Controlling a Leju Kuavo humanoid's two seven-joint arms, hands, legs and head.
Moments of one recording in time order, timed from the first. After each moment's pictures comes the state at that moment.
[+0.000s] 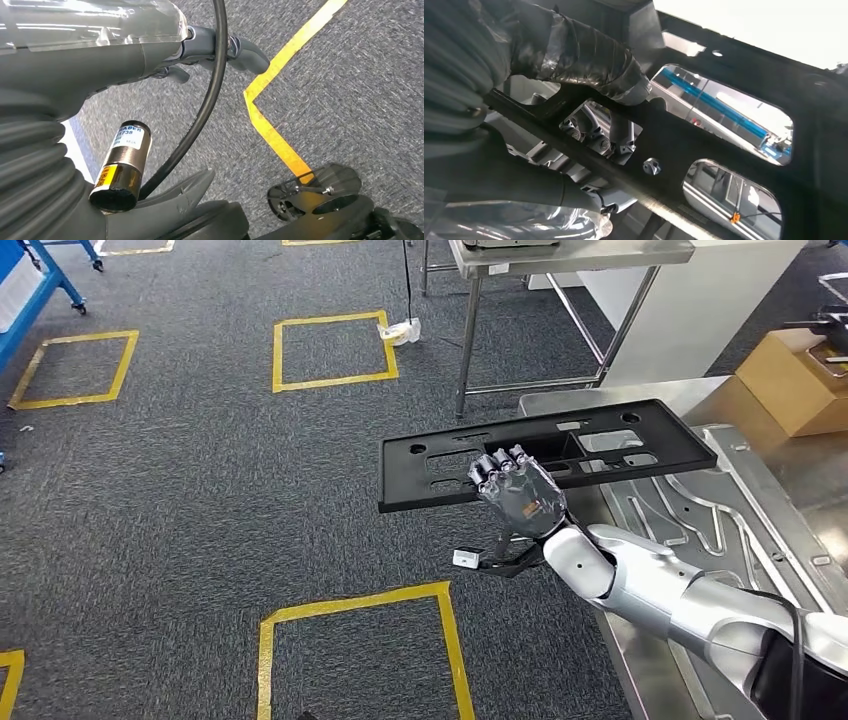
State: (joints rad) left arm -0.13 -0.21 0.62 -0.20 -1.25 0.12 0.00; right arm -1.00 -0.42 1.45 -1.01 1.57 -0.67 0.70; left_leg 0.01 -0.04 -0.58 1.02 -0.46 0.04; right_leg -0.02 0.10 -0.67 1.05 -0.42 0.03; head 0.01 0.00
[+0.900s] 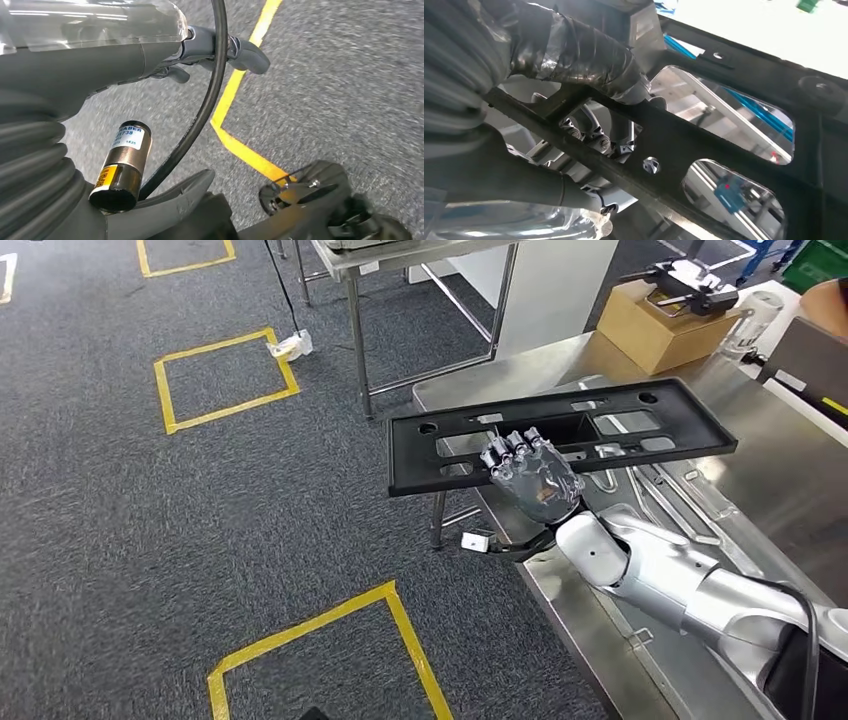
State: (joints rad) left arm -0.14 -0.21 0.60 -0.20 -1.27 0.12 0.00; right arm -1.02 -0.43 1.41 -1.03 1.57 -0.68 0.70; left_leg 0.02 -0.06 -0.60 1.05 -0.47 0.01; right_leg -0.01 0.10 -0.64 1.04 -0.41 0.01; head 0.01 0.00
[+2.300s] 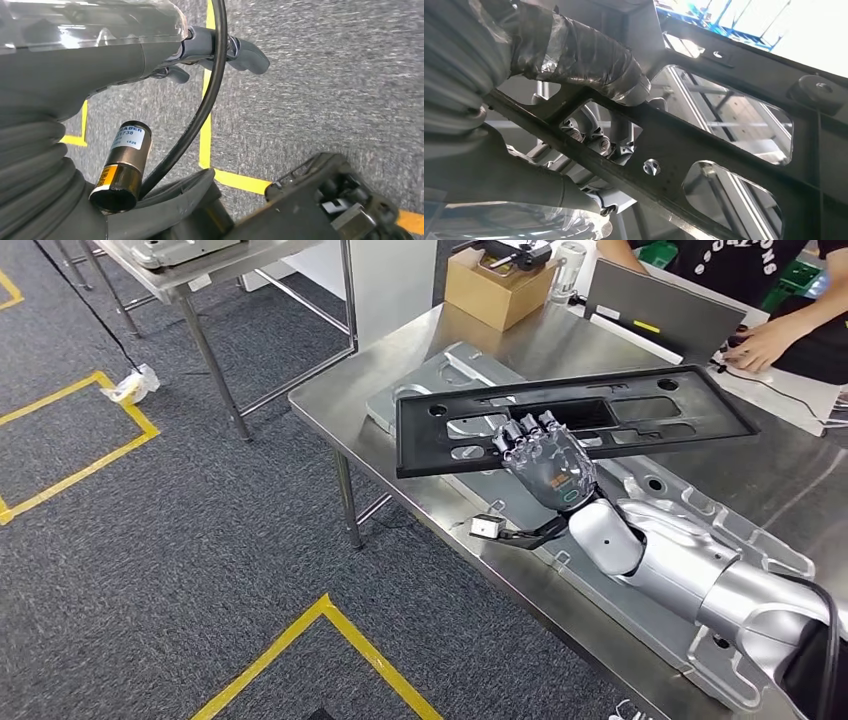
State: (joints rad) left arm -0.14 -0.23 0.58 -0.20 -1.28 0.11 0.00; right arm -1.06 -0.49 1.39 -1.07 1.57 -0.67 0.70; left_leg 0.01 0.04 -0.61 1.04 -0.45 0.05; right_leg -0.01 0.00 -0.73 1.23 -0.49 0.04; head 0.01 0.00
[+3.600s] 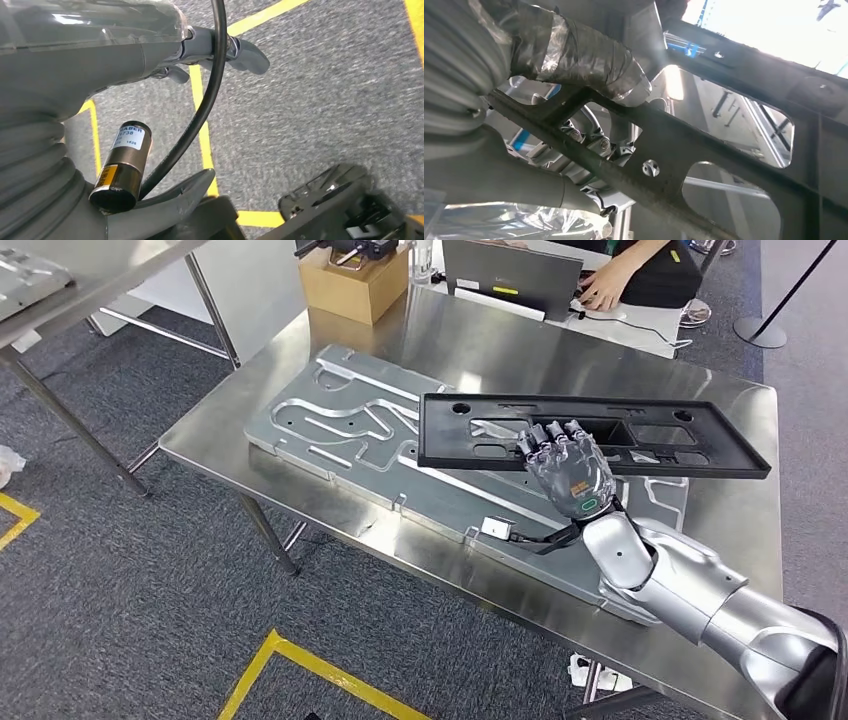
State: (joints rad) left arm -0.12 -0.20 0.58 -0.20 -1.26 0.15 0.03; right arm -0.92 -0.51 1.23 -1.09 1.57 -0.69 0.70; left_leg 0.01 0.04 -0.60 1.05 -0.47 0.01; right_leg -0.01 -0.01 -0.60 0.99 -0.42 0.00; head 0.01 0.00
